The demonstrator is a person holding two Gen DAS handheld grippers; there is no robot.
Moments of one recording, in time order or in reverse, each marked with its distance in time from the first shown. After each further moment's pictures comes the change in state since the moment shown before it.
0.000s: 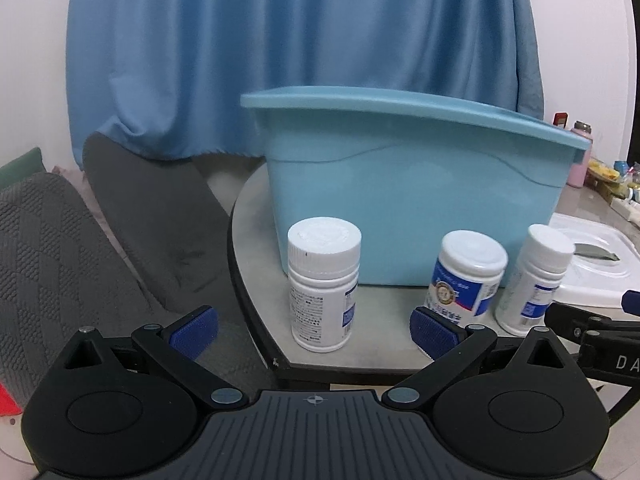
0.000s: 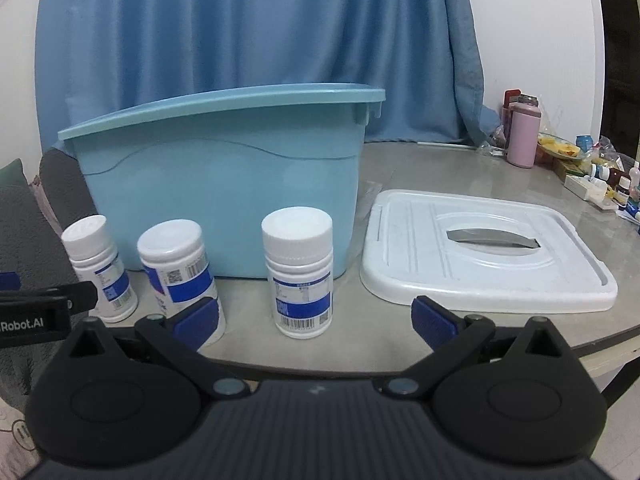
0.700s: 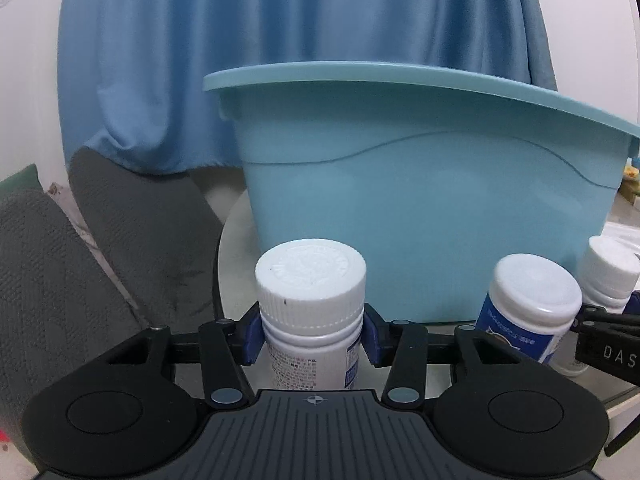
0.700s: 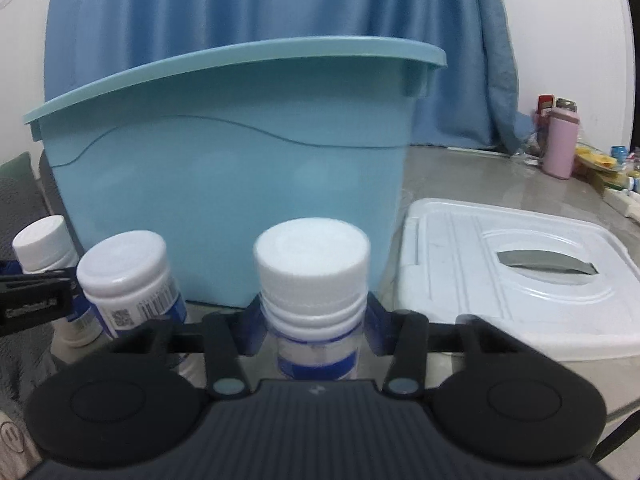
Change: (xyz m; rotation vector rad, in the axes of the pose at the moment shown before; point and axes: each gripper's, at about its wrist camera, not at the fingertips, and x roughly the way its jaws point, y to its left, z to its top) left arm 0.074 -0.009 0.010 0.028 -0.034 0.026; right arm 0.066 0.003 0.010 -0.038 -0.005 0.056
